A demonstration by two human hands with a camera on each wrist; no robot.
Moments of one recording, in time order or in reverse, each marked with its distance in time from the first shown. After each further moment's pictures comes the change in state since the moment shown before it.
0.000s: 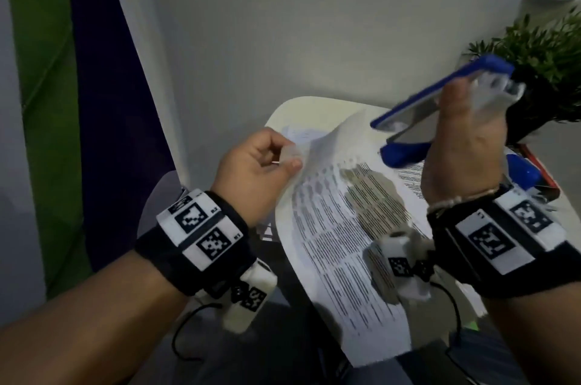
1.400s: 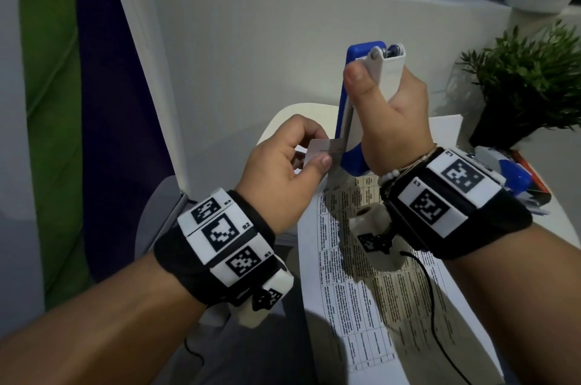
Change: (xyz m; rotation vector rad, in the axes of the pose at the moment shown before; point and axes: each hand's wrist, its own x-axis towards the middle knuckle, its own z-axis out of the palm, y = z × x) left_hand -0.003 0.024 0.015 0.135 -0.079 0.236; right_hand 0.004 -0.025 0.047 0.086 -0.350 -0.180
